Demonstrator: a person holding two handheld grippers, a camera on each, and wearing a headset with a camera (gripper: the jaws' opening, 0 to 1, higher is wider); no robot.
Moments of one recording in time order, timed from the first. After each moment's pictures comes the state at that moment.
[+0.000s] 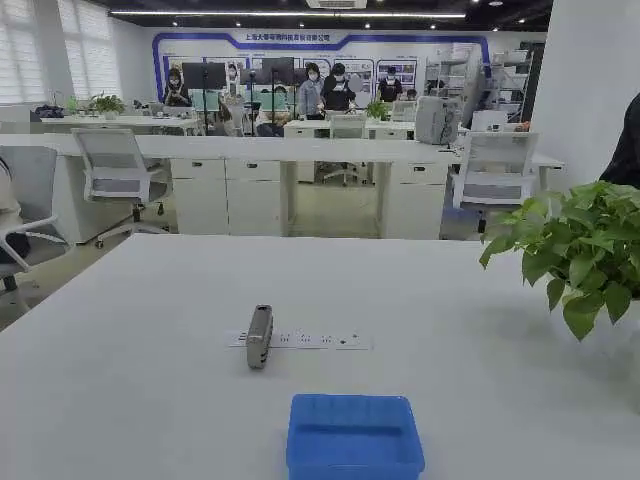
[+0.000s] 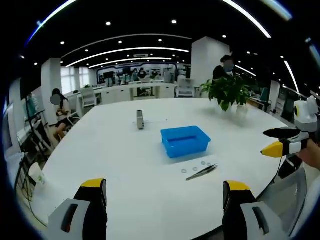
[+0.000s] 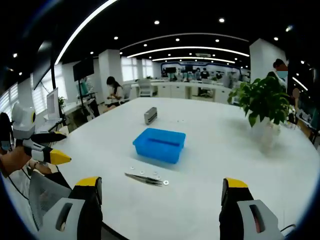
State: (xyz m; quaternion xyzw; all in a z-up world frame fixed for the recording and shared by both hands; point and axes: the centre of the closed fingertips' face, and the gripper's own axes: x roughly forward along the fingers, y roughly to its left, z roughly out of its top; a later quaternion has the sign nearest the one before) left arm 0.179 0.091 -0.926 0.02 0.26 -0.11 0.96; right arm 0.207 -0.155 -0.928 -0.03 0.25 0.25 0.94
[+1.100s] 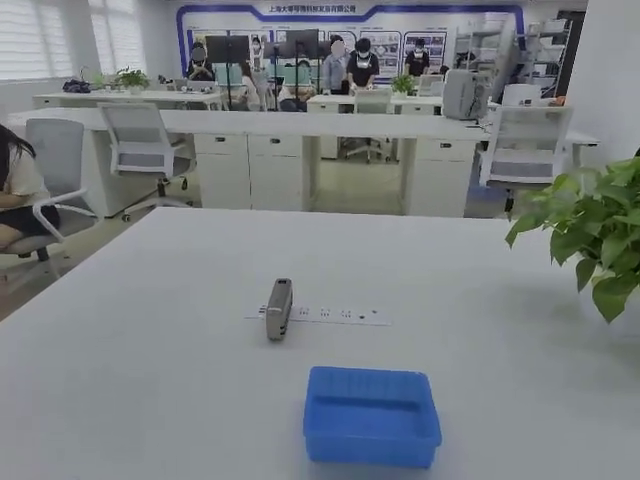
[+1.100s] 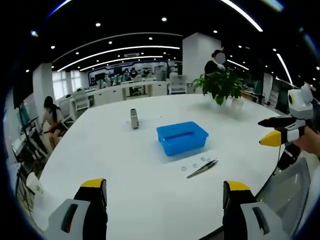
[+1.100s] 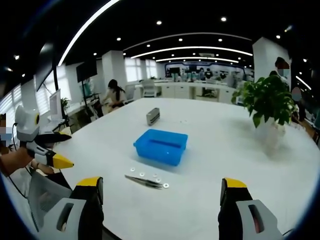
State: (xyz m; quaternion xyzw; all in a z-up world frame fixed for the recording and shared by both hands) left arm 0.190 0.091 -0.944 0.04 0.27 -0.14 0.95; right arm 0.221 -0.151 -0.932 -0.03 0.25 0.26 0.93
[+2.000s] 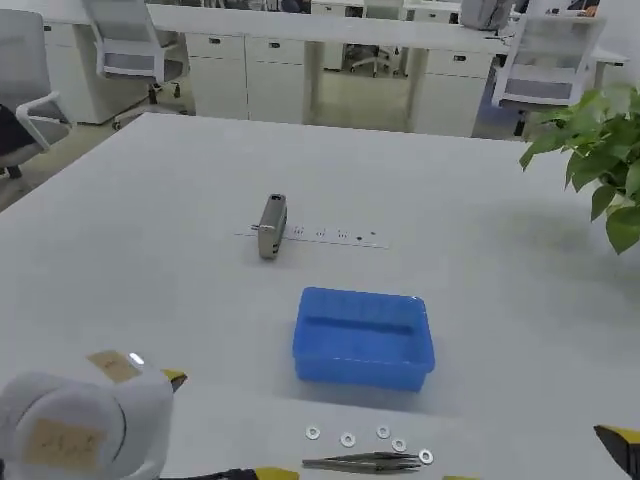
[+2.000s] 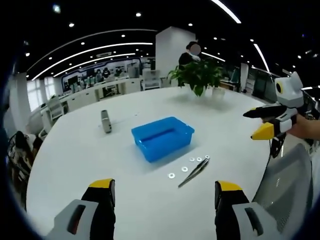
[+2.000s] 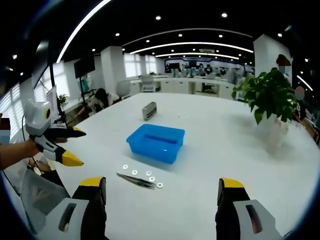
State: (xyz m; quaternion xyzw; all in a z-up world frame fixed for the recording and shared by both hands) left arm 0.240 0.051 -0.974 0.08 0.29 -0.26 0.92; right arm 0.243 -0.157 -0.952 -0.04 0.27 0.26 0.93
